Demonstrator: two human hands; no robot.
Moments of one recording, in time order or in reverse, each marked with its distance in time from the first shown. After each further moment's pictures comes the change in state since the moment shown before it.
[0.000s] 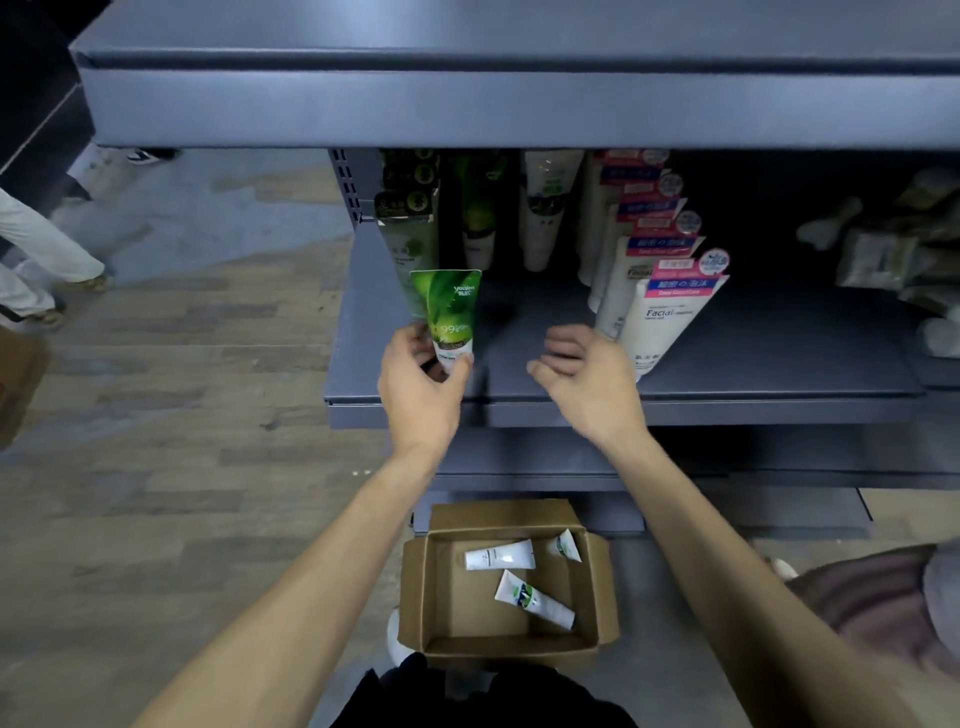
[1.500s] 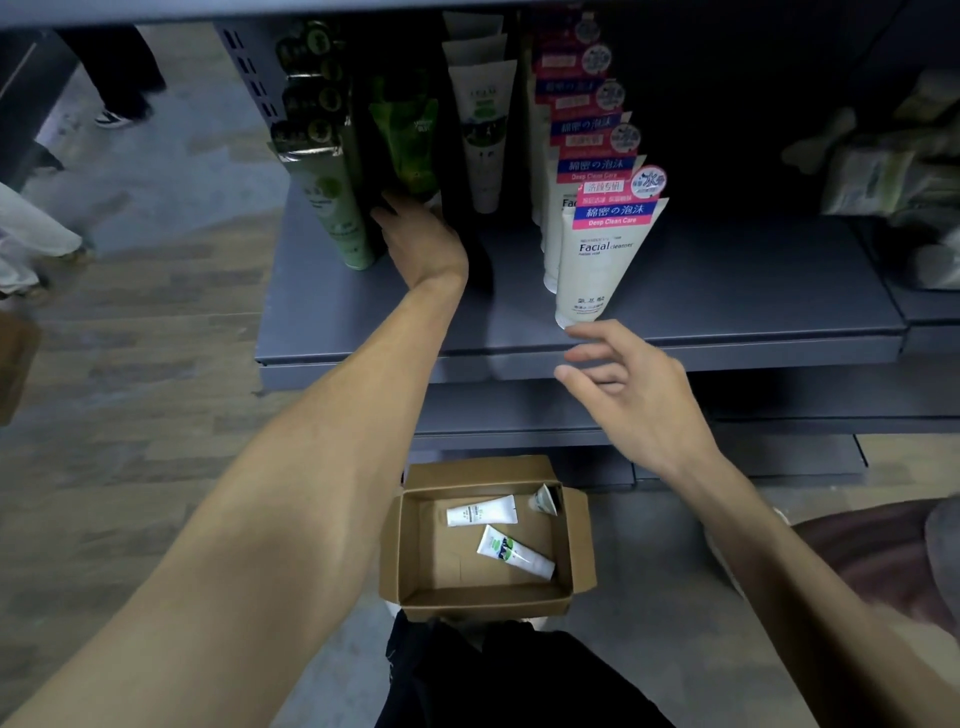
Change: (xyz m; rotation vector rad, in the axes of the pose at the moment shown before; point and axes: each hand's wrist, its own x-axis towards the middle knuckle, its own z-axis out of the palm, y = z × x) left_hand 0.075 0.044 0.117 0.540 0.160 -0.066; right_hand -0.058 0.037 -0.091 -0.120 -0.082 -0.072
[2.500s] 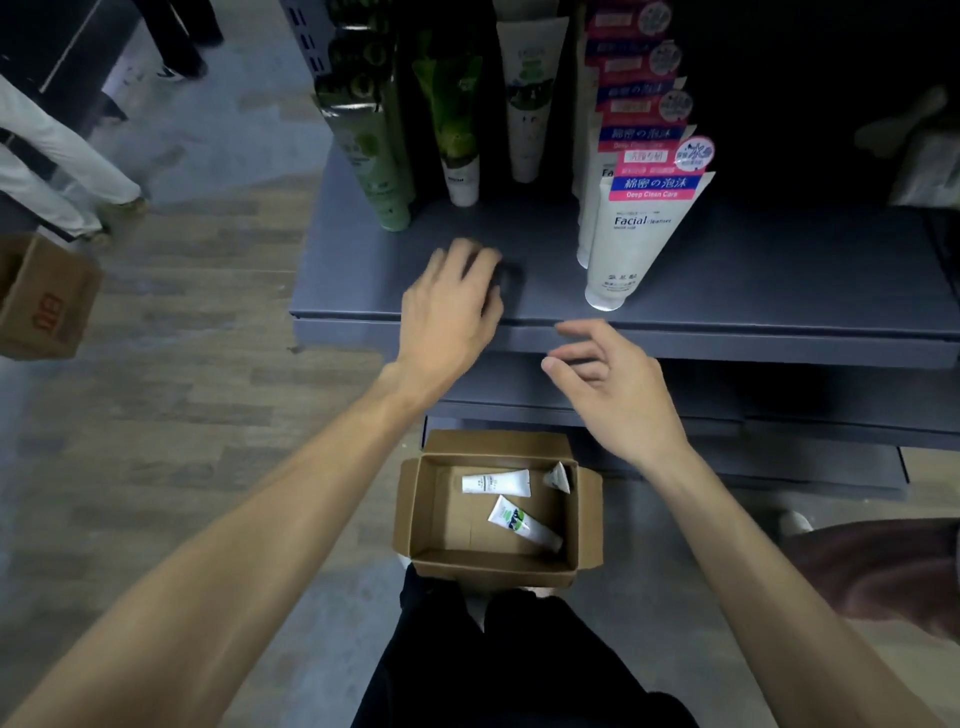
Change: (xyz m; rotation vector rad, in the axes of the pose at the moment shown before) left_hand -0.083 -0.074 -0.051 0.324 -0.024 0.825; right_hand -0.003 0.003 0.029 0.103 -0.098 0.045
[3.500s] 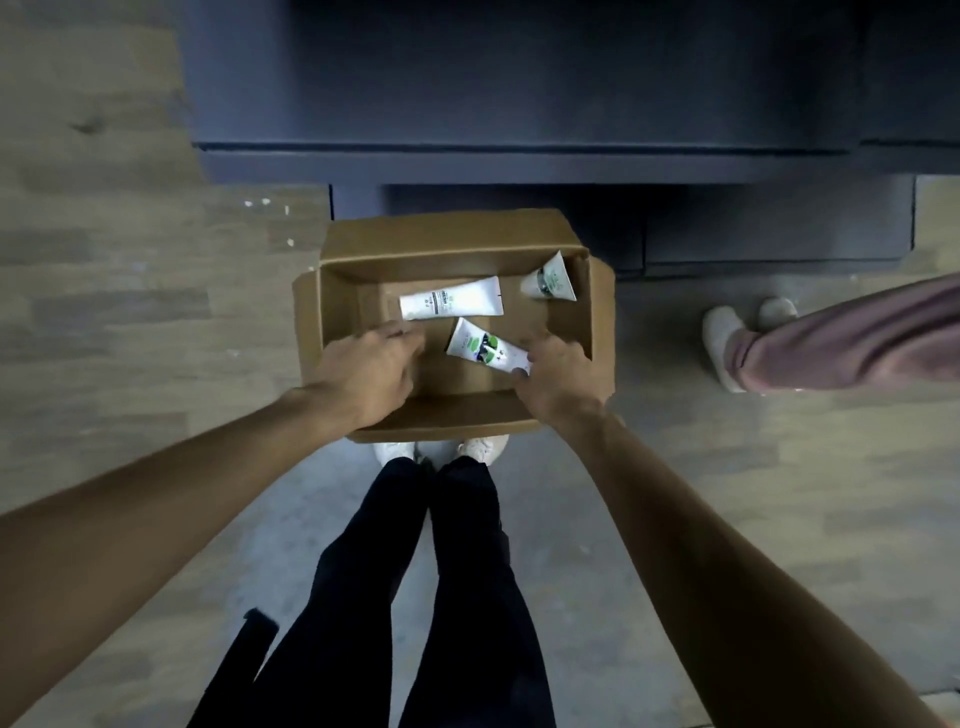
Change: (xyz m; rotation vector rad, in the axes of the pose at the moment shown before) left_hand -0.294 -0.071 0.235 -0.151 -1.050 0.023; right_hand -0.045 0.327 0.194 -0.686 -0.301 0.619
